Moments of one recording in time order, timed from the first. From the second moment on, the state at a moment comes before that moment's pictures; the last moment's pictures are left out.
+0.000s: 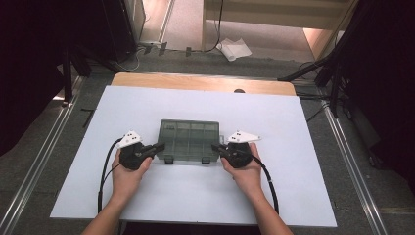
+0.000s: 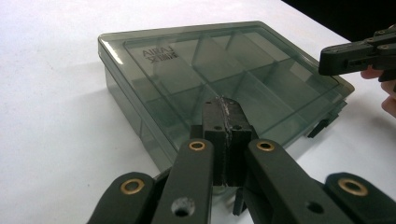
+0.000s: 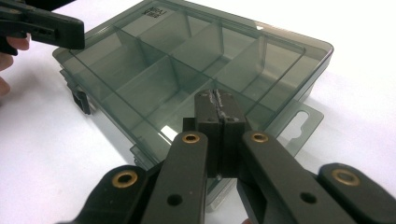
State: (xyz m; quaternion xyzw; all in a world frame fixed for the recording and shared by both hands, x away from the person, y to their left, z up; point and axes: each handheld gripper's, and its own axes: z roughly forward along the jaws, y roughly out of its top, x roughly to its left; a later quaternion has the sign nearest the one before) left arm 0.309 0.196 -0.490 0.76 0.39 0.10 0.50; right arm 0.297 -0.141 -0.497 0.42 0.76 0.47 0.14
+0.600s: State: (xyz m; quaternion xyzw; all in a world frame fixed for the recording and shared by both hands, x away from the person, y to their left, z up) left arm 0.289 0.203 -0.491 0.76 0.39 0.11 0.51; right arm 0.277 -0.145 -0.501 0.41 0.75 0.49 0.14
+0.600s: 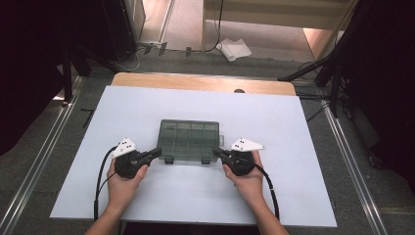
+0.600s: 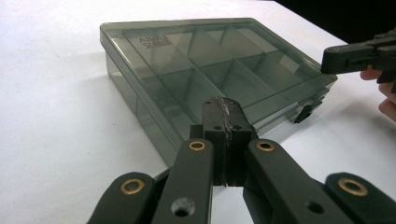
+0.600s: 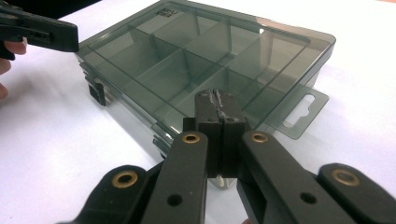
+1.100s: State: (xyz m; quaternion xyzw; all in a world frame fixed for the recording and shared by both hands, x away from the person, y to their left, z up) left arm 0.284 0.202 -0.491 0.75 0.39 0.13 0.51; right arm 0.271 -0.153 -0.501 0.42 0.75 0.50 0.14
